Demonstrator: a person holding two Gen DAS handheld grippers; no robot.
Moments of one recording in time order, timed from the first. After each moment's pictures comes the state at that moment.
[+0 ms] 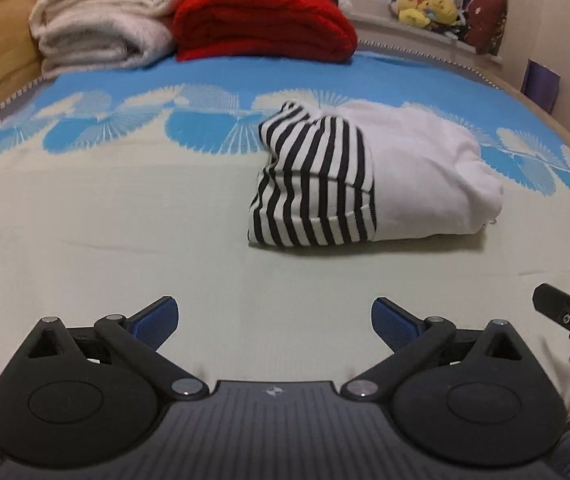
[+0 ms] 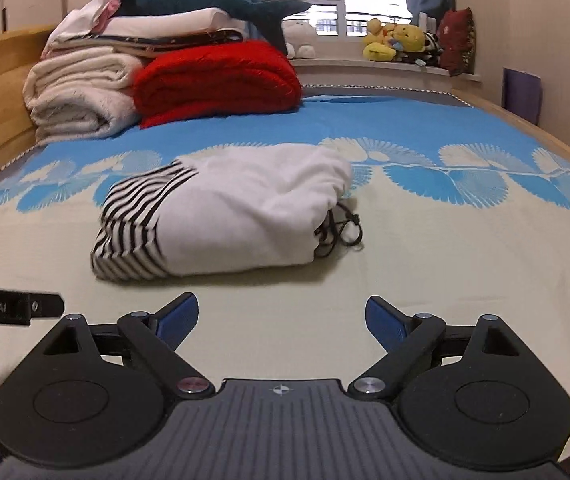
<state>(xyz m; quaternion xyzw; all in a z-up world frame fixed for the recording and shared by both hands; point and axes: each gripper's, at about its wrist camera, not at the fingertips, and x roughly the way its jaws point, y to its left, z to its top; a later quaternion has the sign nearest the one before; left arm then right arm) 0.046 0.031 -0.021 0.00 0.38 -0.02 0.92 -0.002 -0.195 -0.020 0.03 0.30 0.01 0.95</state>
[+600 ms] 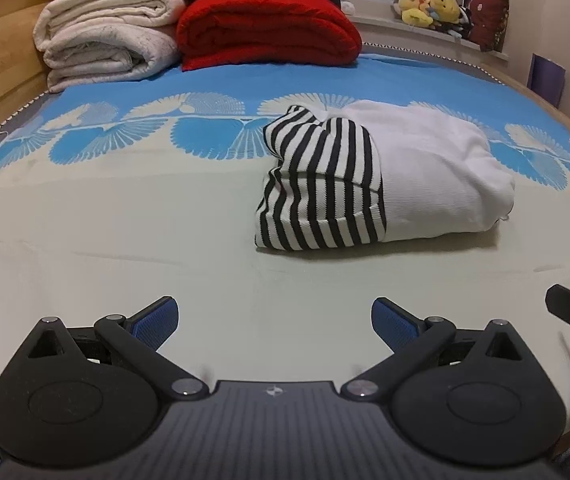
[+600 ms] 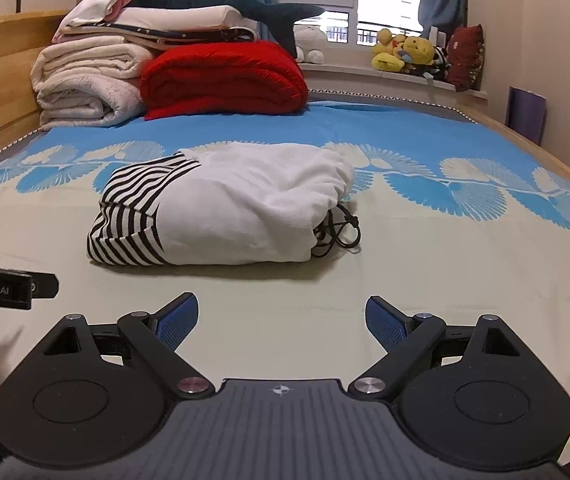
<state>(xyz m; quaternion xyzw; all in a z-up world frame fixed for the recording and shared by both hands) 0.050 0.029 -0.031 0.02 0.38 0.00 0.92 -0.004 -0.190 -0.029 0.00 0.29 0.01 0.96</state>
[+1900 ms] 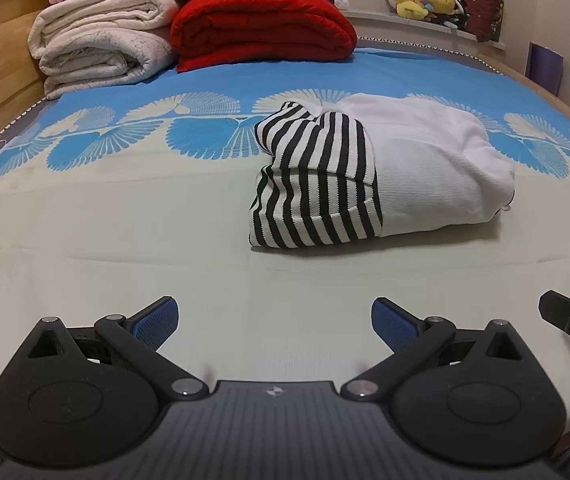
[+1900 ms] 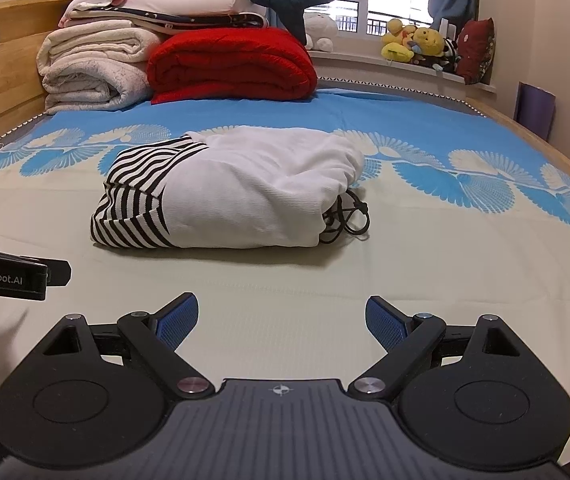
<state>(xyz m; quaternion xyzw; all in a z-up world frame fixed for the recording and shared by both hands) 0.053 0.019 -0.035 0.04 0.38 0.00 0.92 -0.002 -0.183 -0.034 0.00 0.31 0.02 0.95</state>
